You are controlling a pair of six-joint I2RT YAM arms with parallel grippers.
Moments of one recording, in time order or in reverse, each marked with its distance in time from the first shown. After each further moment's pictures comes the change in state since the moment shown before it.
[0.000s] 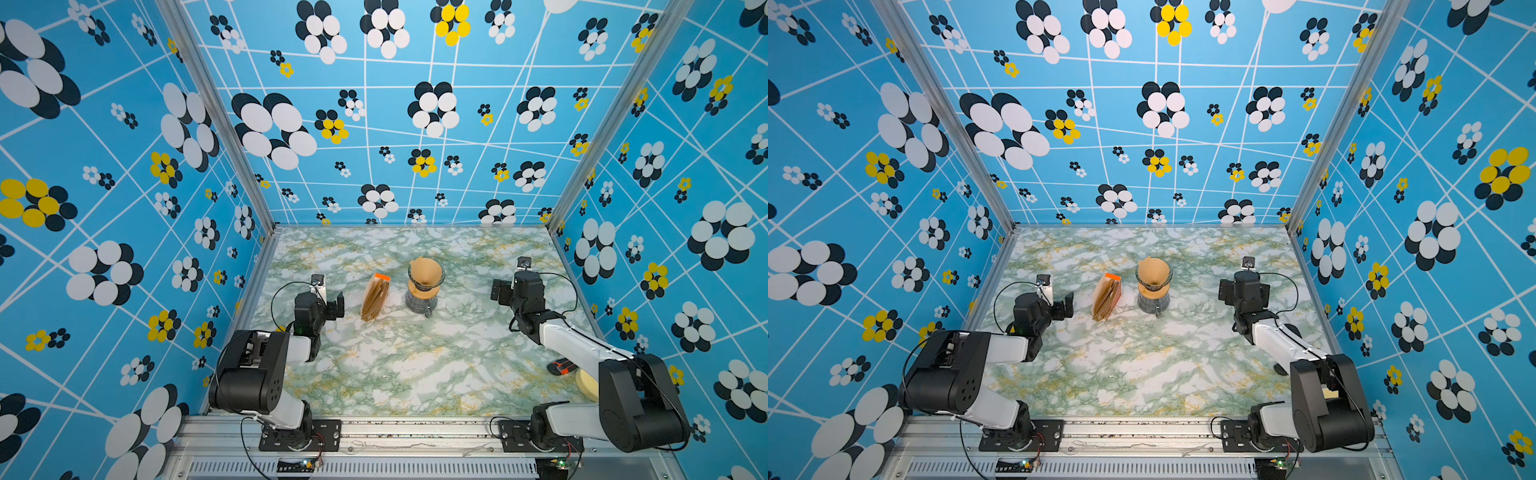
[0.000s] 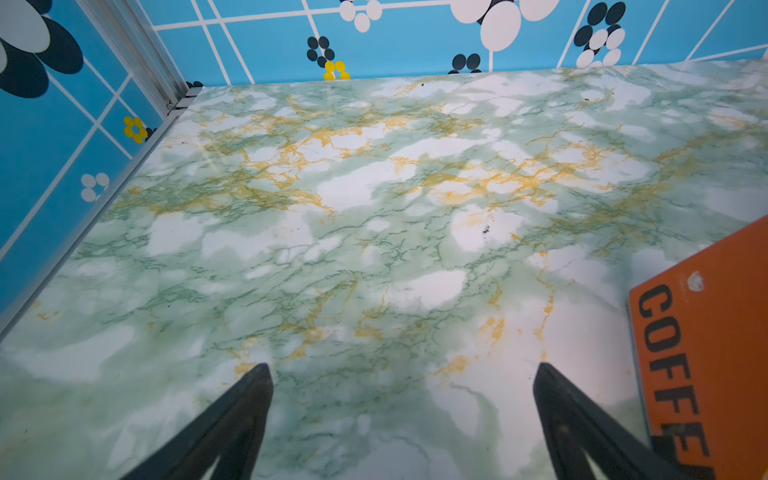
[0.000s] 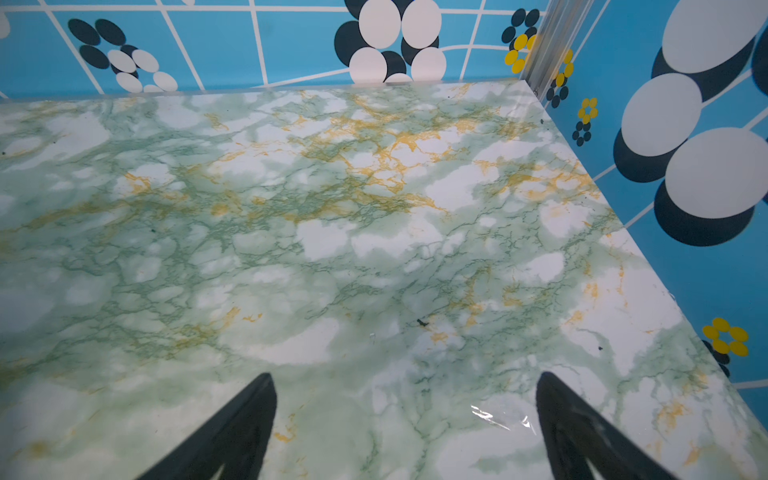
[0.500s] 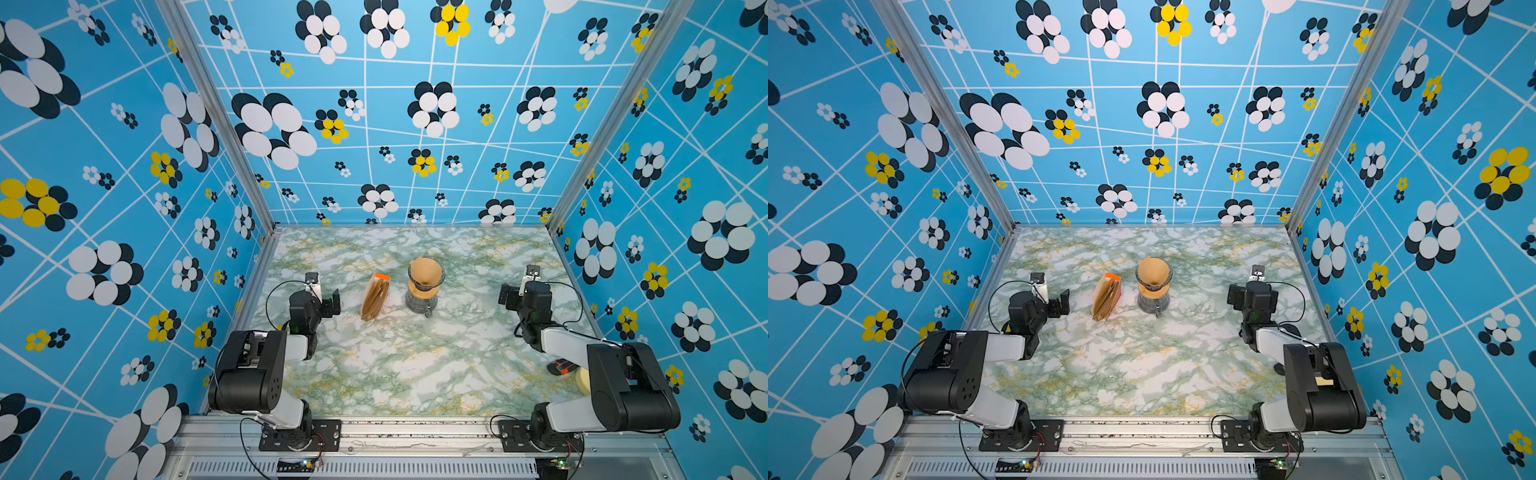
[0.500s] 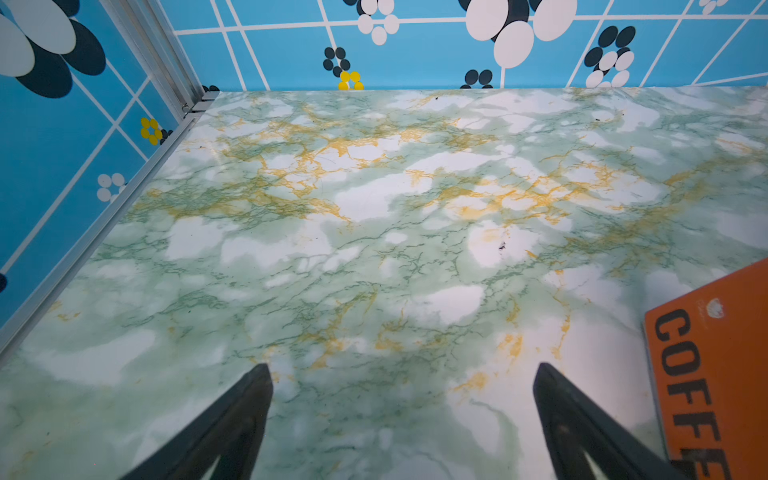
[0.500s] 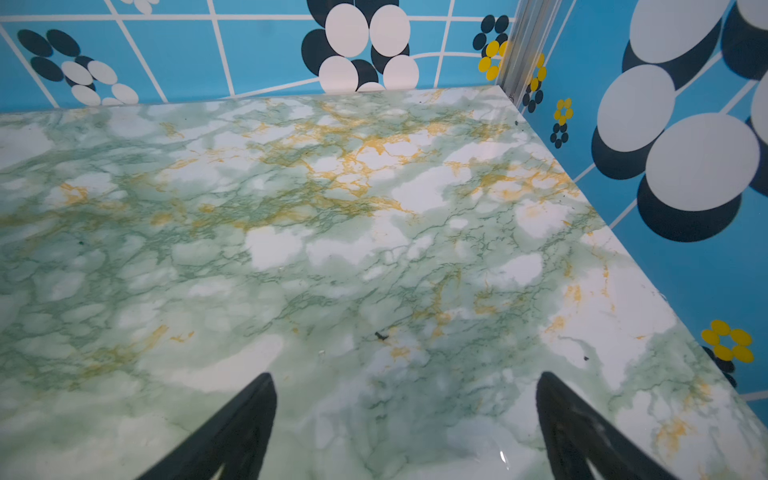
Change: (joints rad) left arm 0.031 0.000 0.008 0.008 0.020 -0.010; right arm -0.120 0.075 -0.168 0.342 -0.089 -0.047
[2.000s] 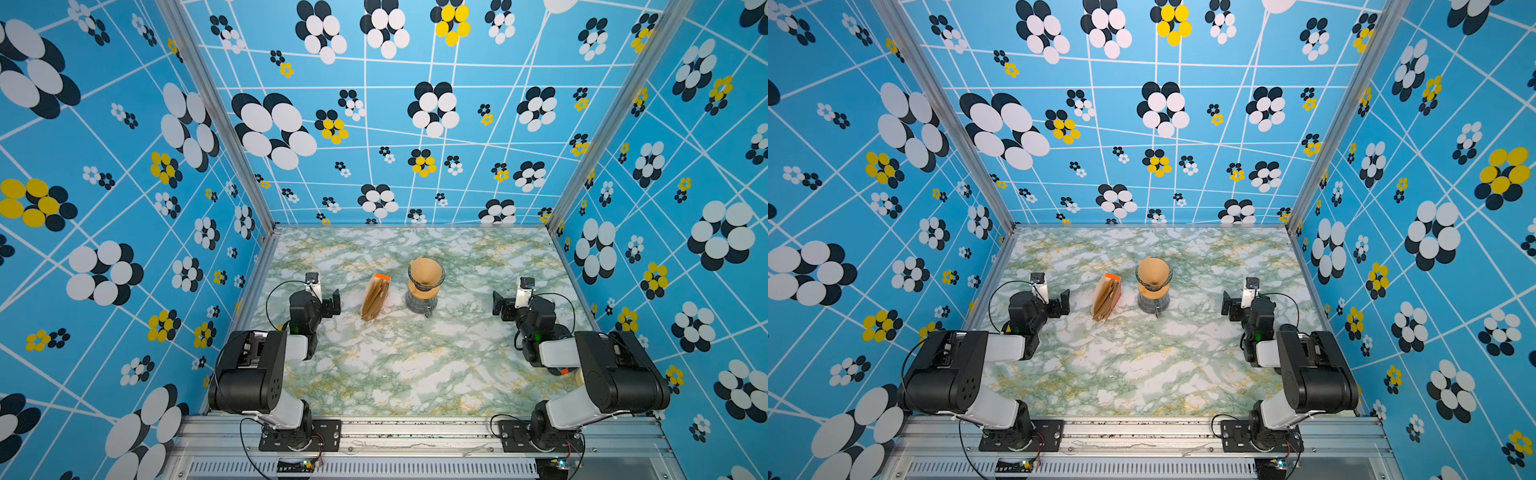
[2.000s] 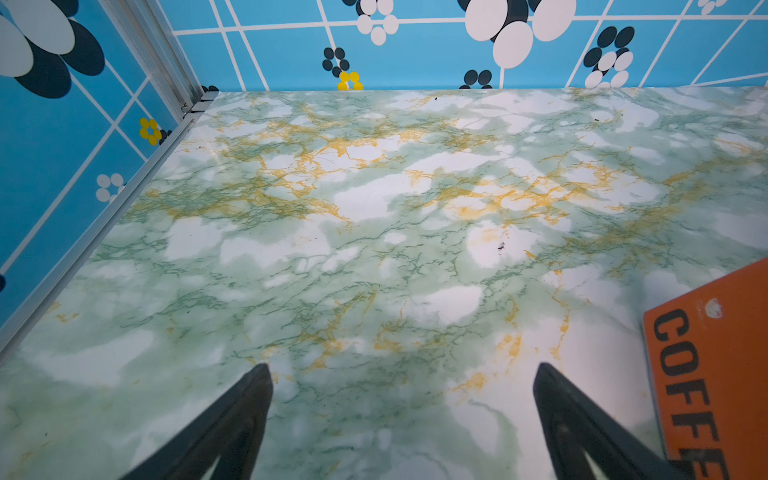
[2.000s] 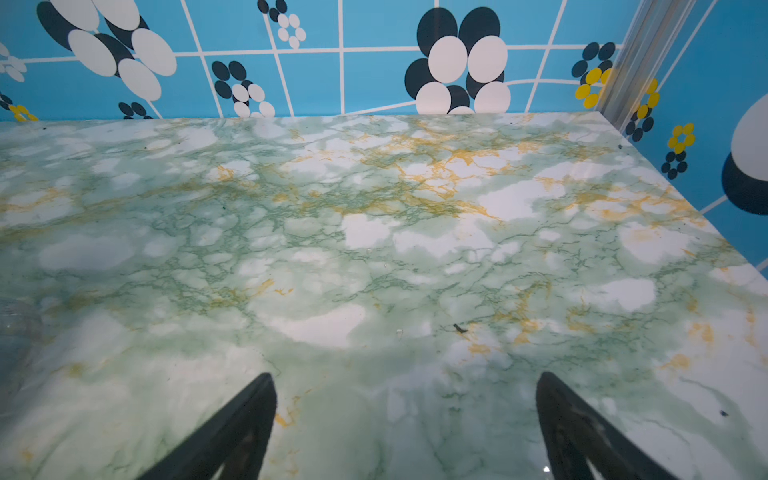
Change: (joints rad) left arm -0.002 0.000 0.000 0.000 0.000 0.000; right arm -0.029 0.093 -0.151 0.382 -0.247 -0.050
